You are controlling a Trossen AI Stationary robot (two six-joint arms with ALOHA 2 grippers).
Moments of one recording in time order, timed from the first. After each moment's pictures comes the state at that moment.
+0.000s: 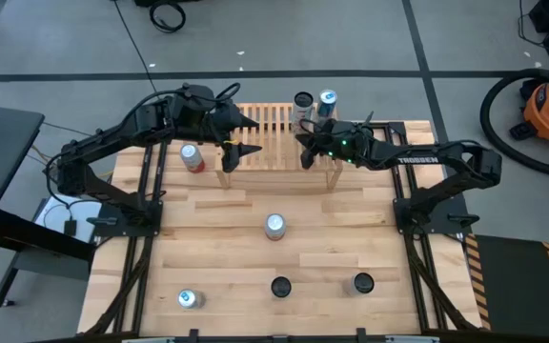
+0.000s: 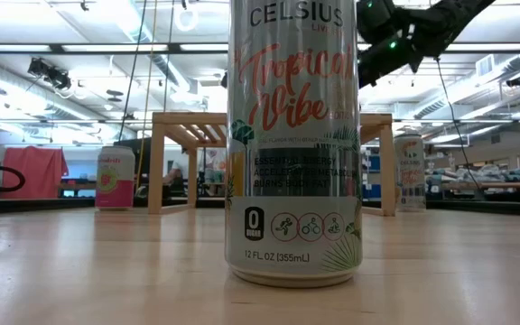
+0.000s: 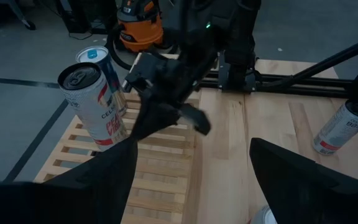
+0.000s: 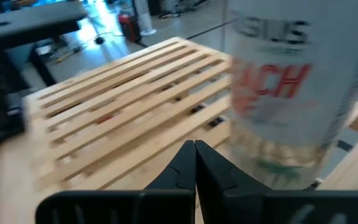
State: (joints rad) left arm 0.27 1.40 1.68 -0.73 0.05 0.09; right arm -0.39 1.37 0.79 0.29 0.16 0.21
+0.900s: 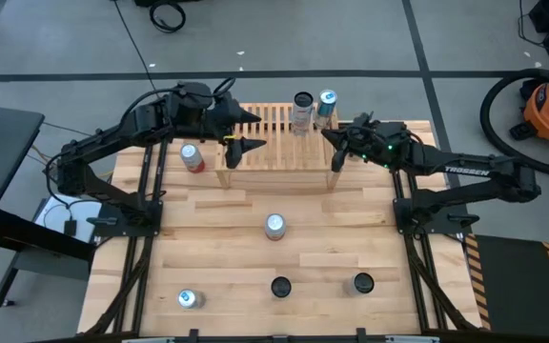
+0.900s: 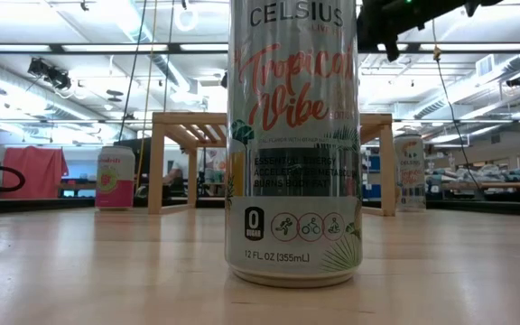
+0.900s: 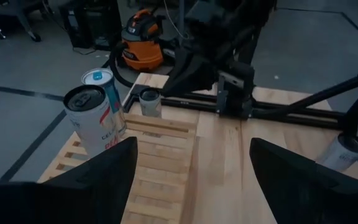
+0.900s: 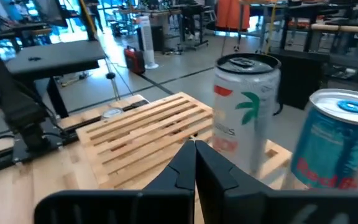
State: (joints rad) left arm 0.27 1.40 1.68 -0.64 0.05 0.02; right arm -0.26 0.96 0.79 0.03 0.29 0.12
